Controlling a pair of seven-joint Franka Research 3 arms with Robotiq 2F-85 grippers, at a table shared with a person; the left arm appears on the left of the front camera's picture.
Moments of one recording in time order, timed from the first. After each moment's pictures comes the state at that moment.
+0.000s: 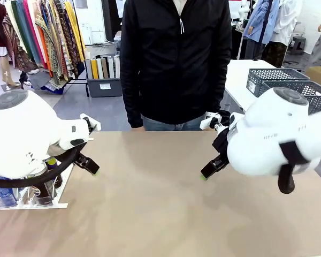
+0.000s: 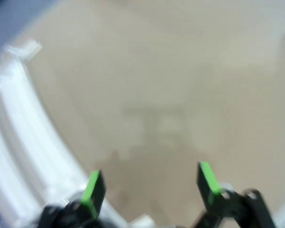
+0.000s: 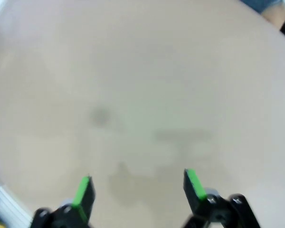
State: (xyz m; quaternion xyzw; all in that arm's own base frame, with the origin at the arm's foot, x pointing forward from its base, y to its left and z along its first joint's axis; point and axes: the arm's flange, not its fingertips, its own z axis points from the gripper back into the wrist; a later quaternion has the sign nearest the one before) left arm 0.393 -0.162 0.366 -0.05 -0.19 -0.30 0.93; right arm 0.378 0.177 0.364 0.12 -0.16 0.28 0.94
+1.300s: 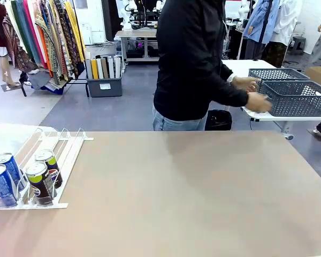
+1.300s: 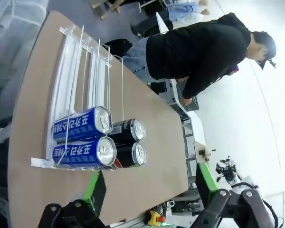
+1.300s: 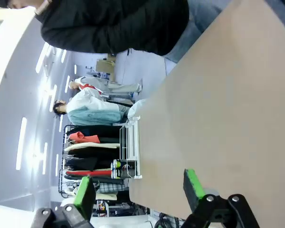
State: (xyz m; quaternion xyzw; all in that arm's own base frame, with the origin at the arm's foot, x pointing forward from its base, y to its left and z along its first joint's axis) left arm 0.233 0.239 0.446 -0.50 -0.31 0.16 0.80; right arm 0.267 -0.222 0.443 0.56 -0.27 -0.18 0.76
